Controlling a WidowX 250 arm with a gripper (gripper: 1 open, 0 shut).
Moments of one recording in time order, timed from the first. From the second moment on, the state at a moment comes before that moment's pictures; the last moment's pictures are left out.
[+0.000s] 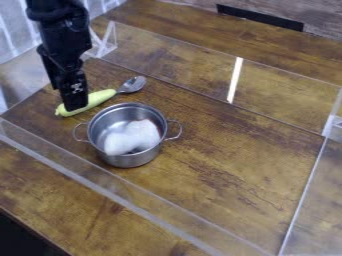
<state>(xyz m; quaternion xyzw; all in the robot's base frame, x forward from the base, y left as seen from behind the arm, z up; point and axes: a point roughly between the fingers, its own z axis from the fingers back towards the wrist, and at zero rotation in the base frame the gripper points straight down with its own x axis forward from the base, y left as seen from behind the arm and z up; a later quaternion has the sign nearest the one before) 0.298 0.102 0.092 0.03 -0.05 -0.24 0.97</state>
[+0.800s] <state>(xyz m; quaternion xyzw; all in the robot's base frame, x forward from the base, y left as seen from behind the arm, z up) 0.329 0.108 0.048 0.03 -0.08 -0.23 0.97</state>
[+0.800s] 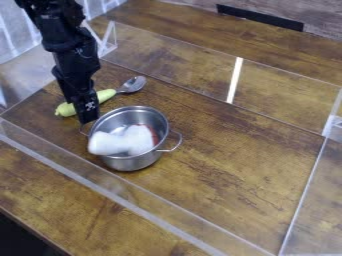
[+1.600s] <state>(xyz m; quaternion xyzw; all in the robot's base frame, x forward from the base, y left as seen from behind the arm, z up) 0.356 0.107 0.055 0.00 -0.10 -0.21 0.97</state>
